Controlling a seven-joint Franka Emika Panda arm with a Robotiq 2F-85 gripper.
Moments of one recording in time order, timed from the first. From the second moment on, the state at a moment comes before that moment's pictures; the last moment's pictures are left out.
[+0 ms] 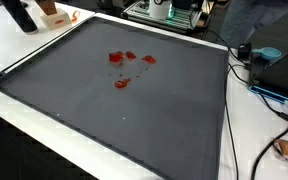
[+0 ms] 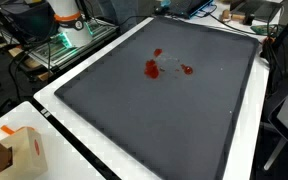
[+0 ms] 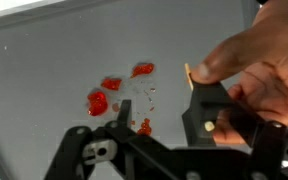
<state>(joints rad) 0.05 -0.30 0.13 -2.13 0.18 1.80 0.36</state>
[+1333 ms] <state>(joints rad) 0.05 -0.30 0.12 -2.13 0.18 1.82 0.35</state>
